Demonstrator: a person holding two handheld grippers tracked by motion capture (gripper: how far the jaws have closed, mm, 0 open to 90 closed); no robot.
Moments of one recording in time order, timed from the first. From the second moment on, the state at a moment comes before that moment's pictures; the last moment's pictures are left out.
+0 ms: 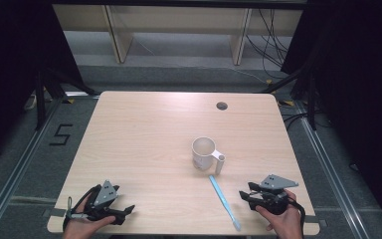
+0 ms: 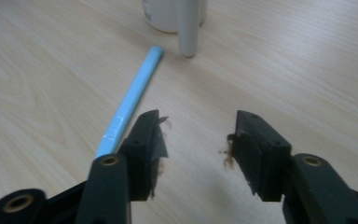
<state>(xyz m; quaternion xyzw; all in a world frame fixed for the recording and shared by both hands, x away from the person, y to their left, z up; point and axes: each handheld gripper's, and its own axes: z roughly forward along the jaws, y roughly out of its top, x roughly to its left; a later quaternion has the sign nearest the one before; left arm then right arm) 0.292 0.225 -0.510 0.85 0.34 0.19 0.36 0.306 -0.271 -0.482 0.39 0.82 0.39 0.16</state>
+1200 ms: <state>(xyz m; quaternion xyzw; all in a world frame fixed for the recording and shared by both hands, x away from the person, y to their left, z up) 0.293 0.224 -0.512 0.85 0.34 0.18 0.36 0.334 -0.206 -0.484 0.28 0.88 0.37 0.13</state>
